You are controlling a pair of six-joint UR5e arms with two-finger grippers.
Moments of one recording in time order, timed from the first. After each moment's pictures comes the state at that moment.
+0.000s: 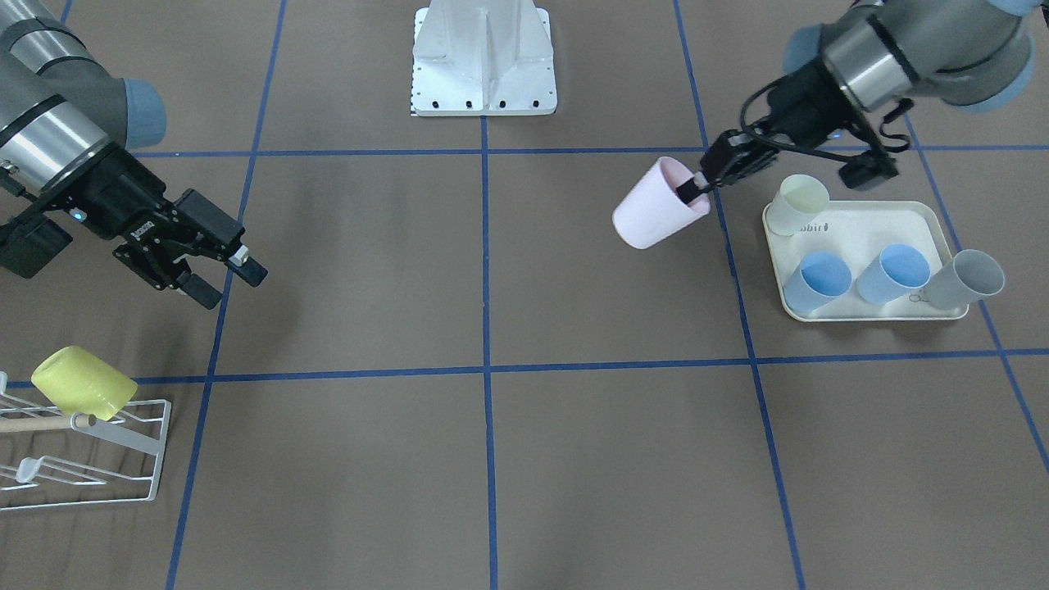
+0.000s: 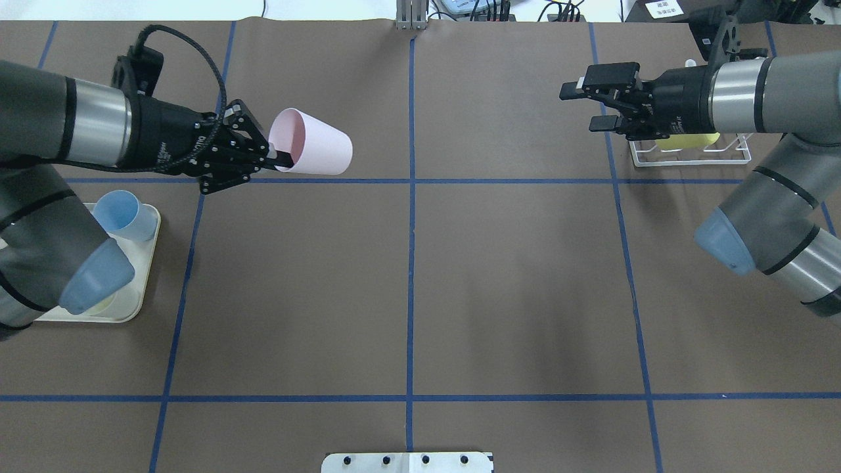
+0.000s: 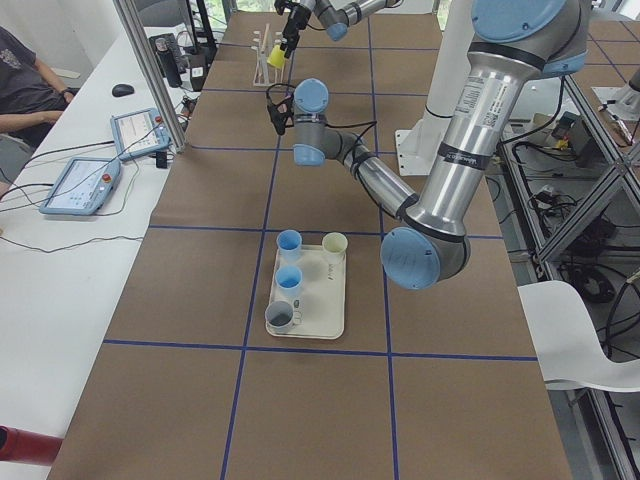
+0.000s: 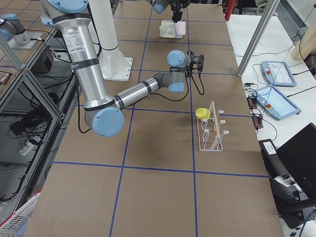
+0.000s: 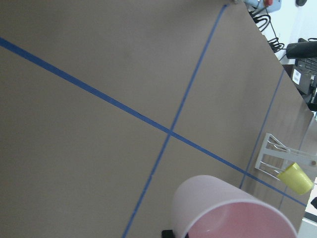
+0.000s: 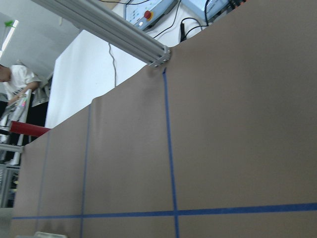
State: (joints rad) left arm -0.80 -1.95 -1.84 -2.61 -2.13 -2.05; right arm 0.93 -1.27 1.70 -0.38 2.09 1.67
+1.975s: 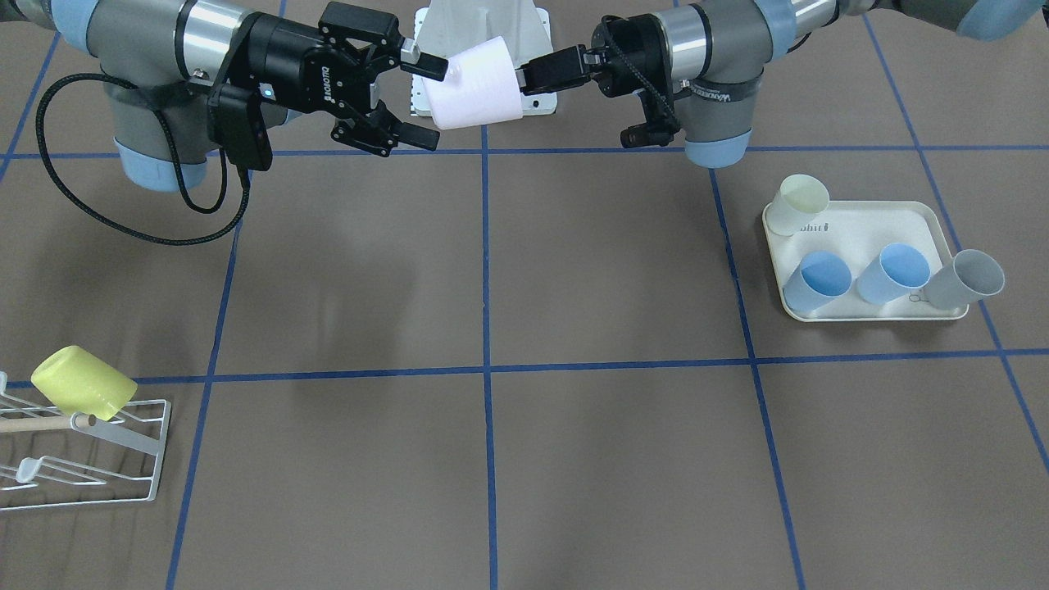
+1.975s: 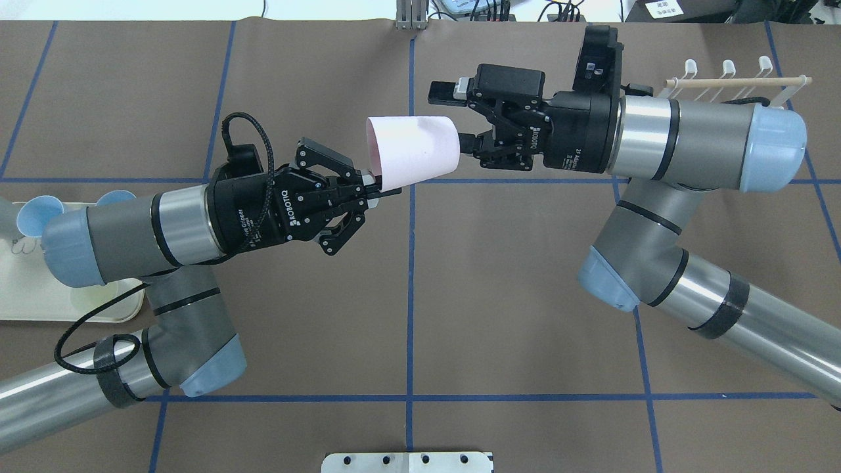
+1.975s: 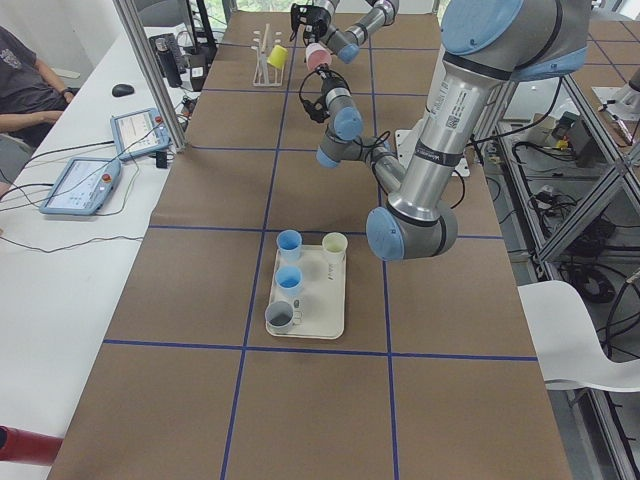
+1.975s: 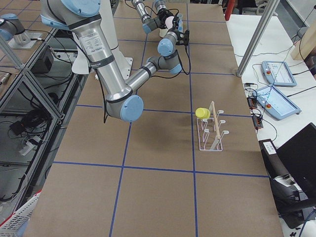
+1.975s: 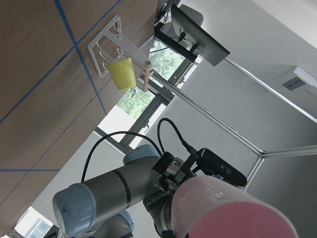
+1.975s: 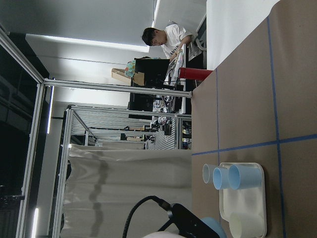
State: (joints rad) left arm -0.53 -2.07 -1.64 -3.32 -1.70 -2.57; right arm 0.72 -1.05 1.65 0.03 1.92 1.94
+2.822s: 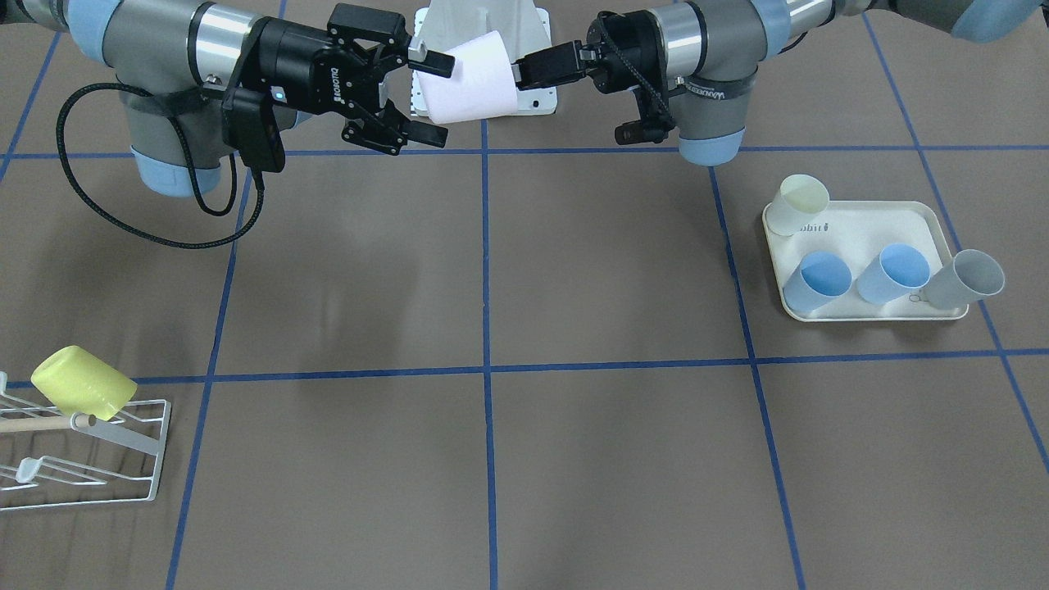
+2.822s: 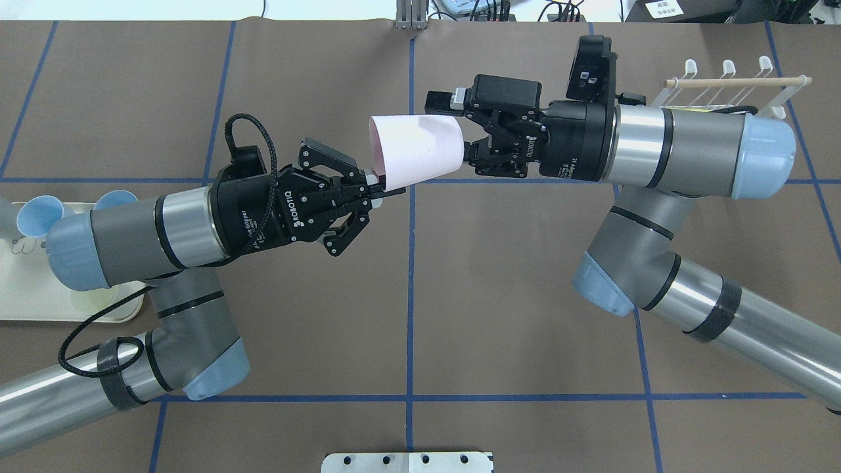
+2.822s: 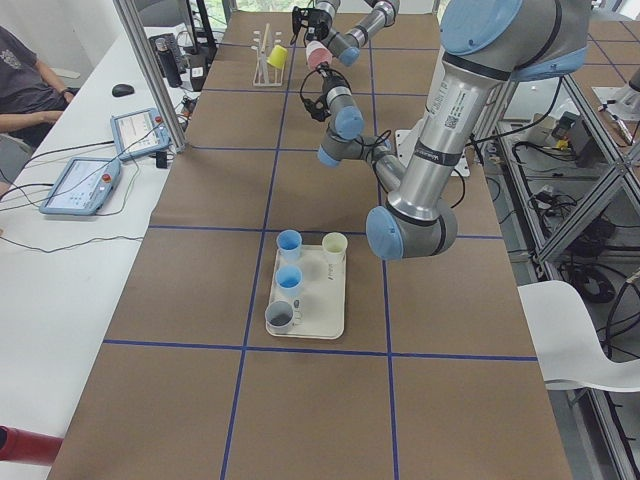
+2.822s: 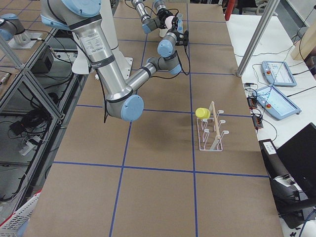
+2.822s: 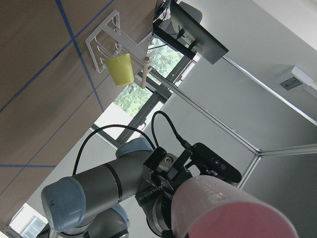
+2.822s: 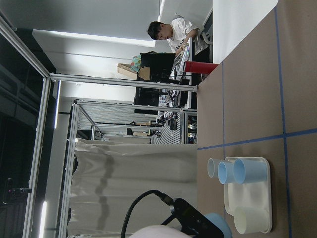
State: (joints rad) left arm -0.52 -2.08 -1.64 -3.32 -1.68 -2.57; right arm 0.70 -1.05 1.64 0.08 1.92 1.94
